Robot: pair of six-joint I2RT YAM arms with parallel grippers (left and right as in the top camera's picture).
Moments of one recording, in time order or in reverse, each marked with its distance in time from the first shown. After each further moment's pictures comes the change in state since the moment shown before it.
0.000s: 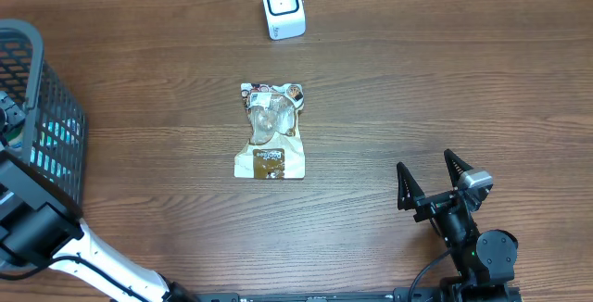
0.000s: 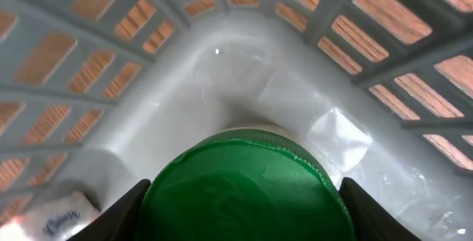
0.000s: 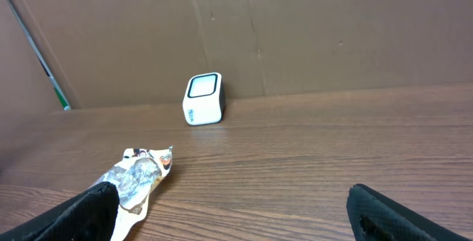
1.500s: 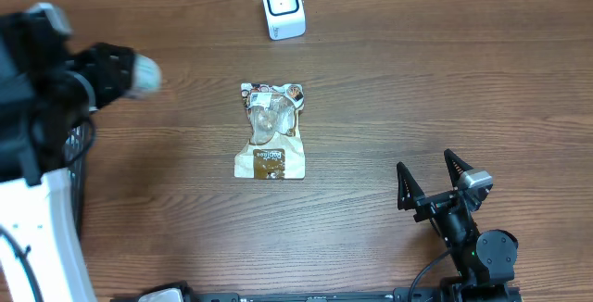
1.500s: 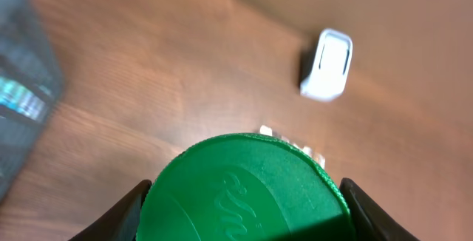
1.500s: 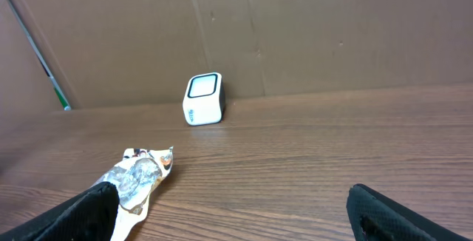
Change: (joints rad) left arm -0.557 -0.782 -0.009 -0.494 0.346 -0.326; right arm 0.000 0.000 0.000 -0.001 0.000 0.000
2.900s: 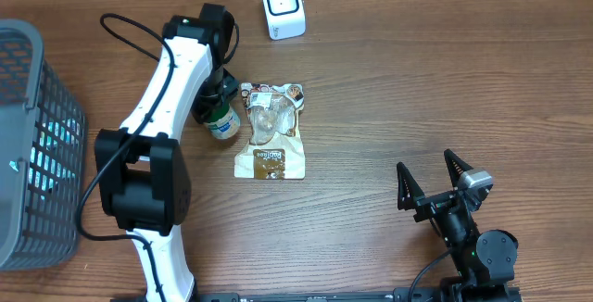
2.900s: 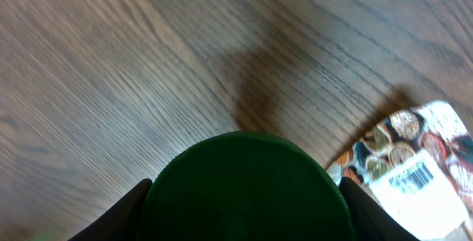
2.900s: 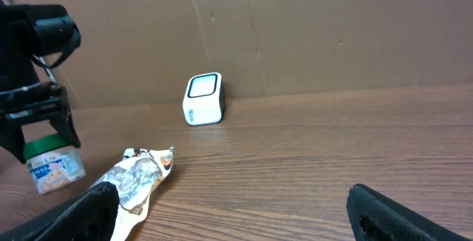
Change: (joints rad) left arm -0.381 0.717 0.000 -0.058 -0.348 -0.688; right arm 0.000 0.000 0.000 0.000 0.000 0.000
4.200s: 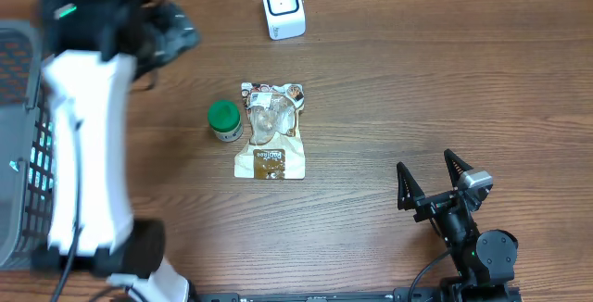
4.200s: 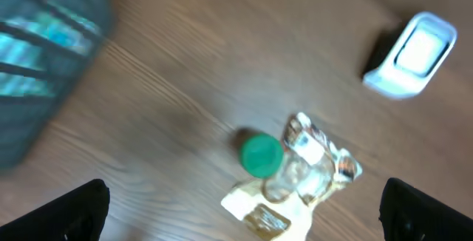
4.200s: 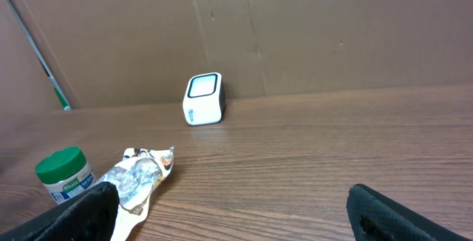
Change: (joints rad) left arm 0.133 -0.301 0.573 -0.378 -0.026 0.331; right arm 0.000 0.000 0.000 0.000 0.000 0.000
